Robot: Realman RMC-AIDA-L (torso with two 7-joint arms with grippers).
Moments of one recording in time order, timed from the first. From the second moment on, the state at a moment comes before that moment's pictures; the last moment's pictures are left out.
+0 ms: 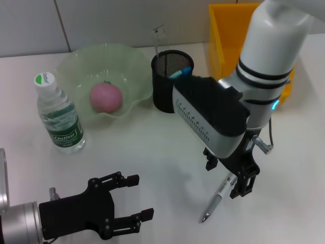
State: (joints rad) left arm -0.34 -2.02 1.51 0.42 1.27 1.44 -0.94; right arm 0.98 2.09 -1.58 -1.02 -2.56 -1.78 1.68
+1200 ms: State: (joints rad) left arm -0.34 -2.03 1.48 0.43 1.27 1.43 -0.97; right arm 0.97 2.09 -1.82 -1.05 -2.53 -1.70 1.59
